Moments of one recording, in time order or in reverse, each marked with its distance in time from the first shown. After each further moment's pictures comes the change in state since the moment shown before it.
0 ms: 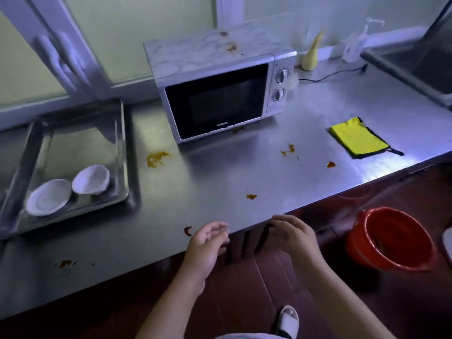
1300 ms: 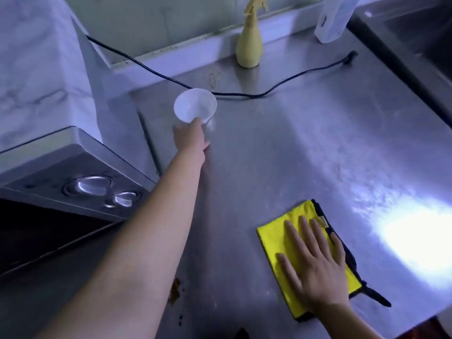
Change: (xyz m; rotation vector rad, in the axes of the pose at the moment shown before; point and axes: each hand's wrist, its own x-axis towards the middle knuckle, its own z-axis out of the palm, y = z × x) left_hand 0.638 0.243 0.454 -0.184 0.346 -0.070; right_hand 0.528 -0.166 -0.257 -1.502 0.096 -0.576
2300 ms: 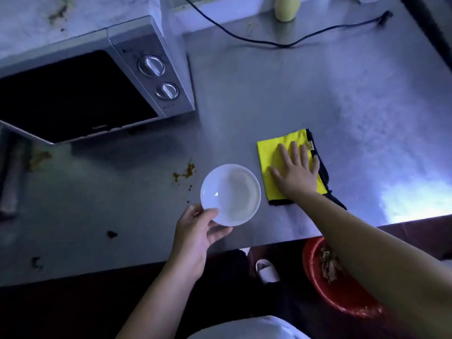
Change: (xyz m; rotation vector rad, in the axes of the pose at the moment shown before) left_hand -0.390 -0.165 -0.176 -0.173 0.041 -0.172; right_hand -0.001 0.011 -0.015 0.069 -0.218 -0.111
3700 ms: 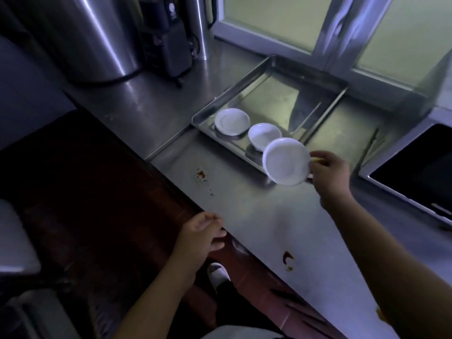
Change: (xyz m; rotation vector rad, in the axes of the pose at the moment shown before) left_hand -0.024 0.130 -0.647 -0.281 0.483 0.182; right_hand -0.159 -0.762 0.114 0.858 -0.226 -0.355
